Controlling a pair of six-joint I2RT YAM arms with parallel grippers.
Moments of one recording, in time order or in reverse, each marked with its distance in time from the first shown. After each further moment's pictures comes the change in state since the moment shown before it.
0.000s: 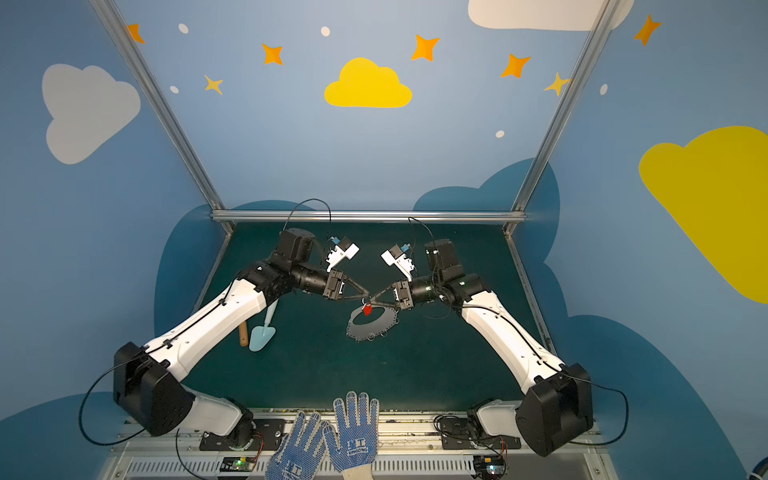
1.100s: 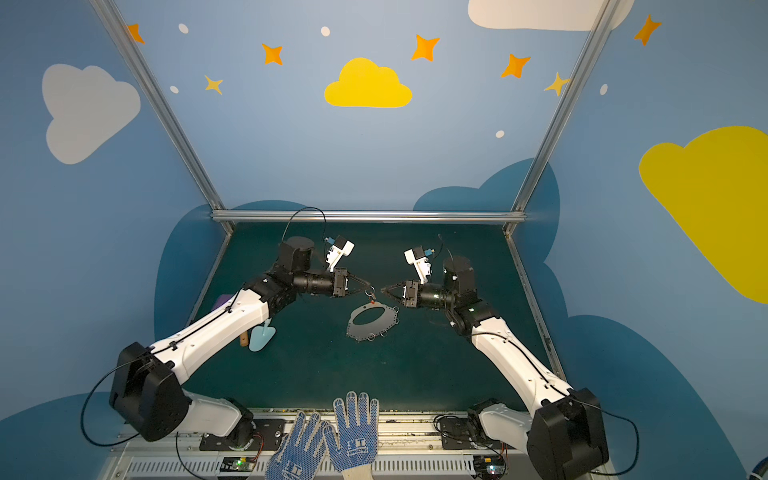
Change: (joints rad) left arm -0.013 -0.039 -0.172 0.363 -0.277 -0.212; right arm -0.060 -0.171 -0.347 0.584 0.286 0.433
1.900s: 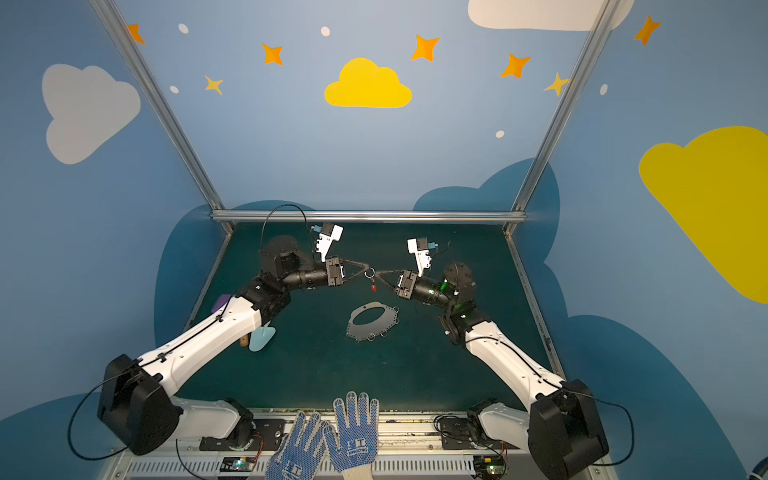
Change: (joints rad) left arm 0.001 -0.068 -0.050 0.292 -0.024 -0.141; right arm 0.069 0.039 -0.043 0.434 0.104 0.249
